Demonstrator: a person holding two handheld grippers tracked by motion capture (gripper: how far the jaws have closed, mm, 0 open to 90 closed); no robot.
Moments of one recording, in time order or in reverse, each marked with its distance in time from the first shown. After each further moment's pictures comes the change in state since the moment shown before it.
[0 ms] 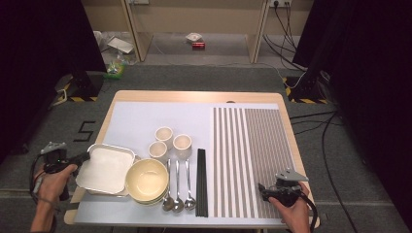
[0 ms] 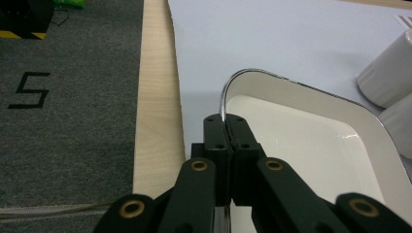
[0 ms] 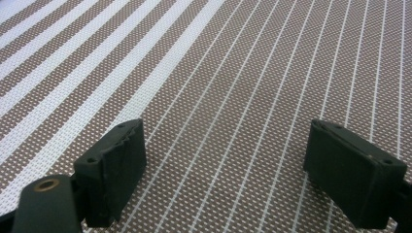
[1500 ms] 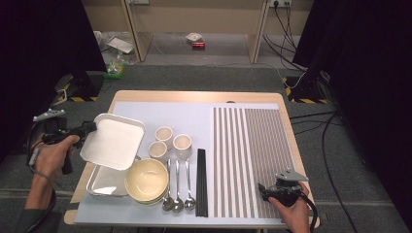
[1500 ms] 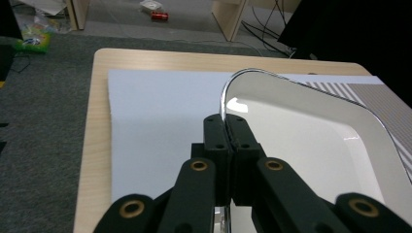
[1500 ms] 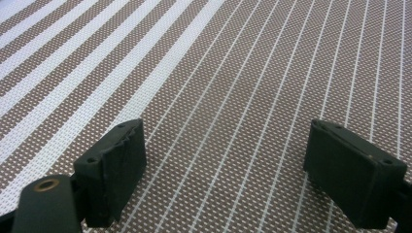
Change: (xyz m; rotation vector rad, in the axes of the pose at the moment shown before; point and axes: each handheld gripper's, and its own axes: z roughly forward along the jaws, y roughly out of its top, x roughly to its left) left arm -0.066 0.096 -0.032 -0.088 -0.128 0.039; right arm 0.000 0.000 -0.001 0.004 -0.006 0.003
